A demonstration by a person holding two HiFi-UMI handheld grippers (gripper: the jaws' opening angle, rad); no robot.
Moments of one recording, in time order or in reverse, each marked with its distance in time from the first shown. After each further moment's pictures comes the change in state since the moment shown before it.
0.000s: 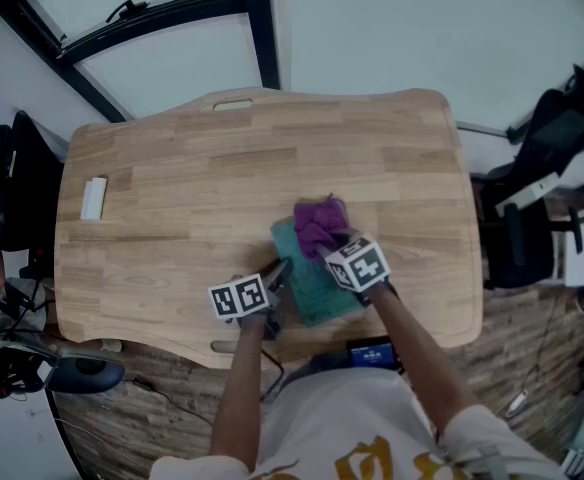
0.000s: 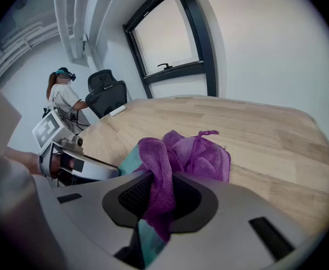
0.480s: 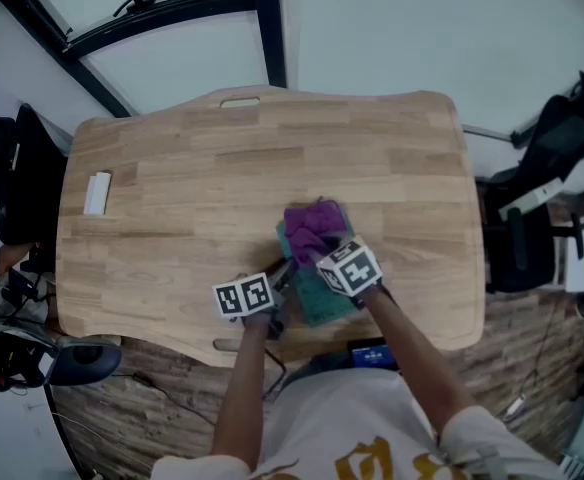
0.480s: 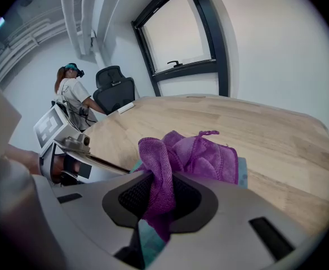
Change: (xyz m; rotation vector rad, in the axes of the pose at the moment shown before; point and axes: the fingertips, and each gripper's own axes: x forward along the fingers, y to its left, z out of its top) left arm 0.000 -0.002 0.001 -0.001 0.001 0.000; right arm 0.012 0.031 0.011 -0.058 0.012 0.053
